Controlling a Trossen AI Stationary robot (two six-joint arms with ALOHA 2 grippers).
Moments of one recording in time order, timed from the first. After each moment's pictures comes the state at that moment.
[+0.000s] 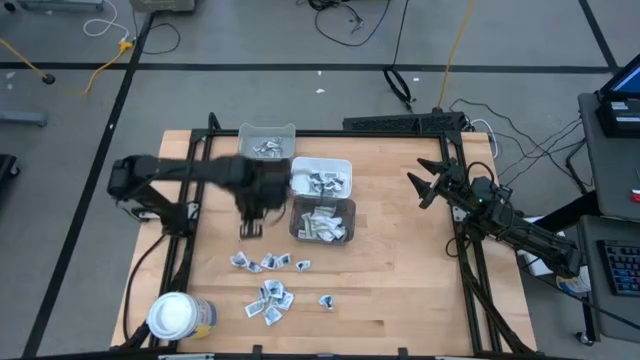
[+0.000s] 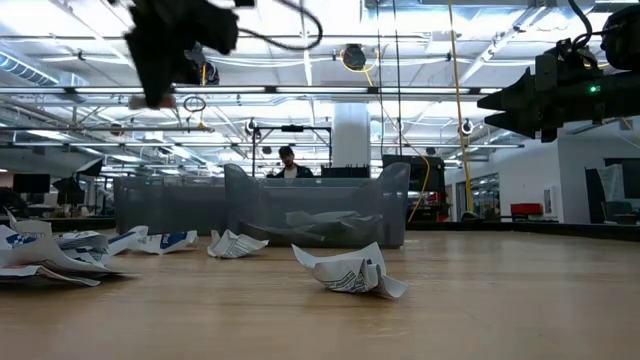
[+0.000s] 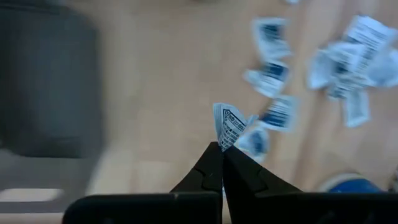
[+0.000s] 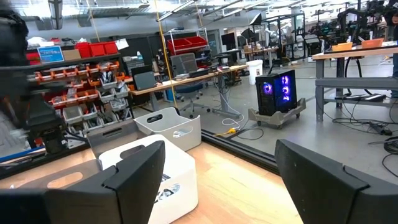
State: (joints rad) left arm 0.04 1.53 1.38 -1.42 0.15 -0.08; right arm -0.50 0.01 0.01 0.08 0.10 0.17
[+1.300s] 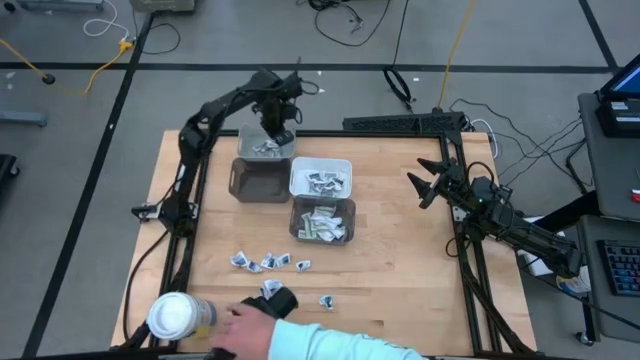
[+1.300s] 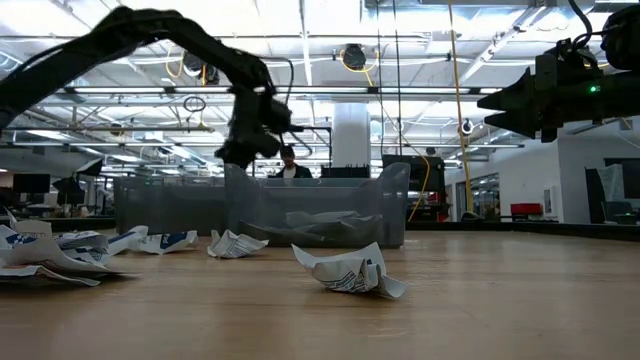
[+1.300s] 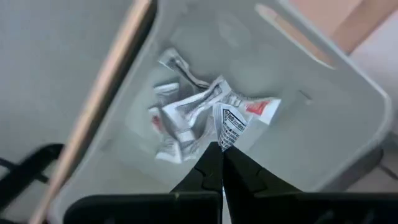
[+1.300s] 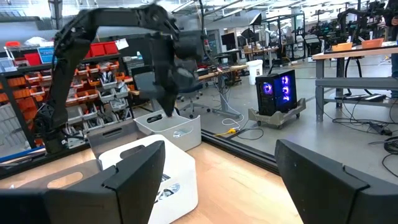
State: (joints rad) left arm 0.82 2.23 2.06 -1.50 0.03 0.21; right arm -0.50 0.01 0.01 0.08 0.10 0.17
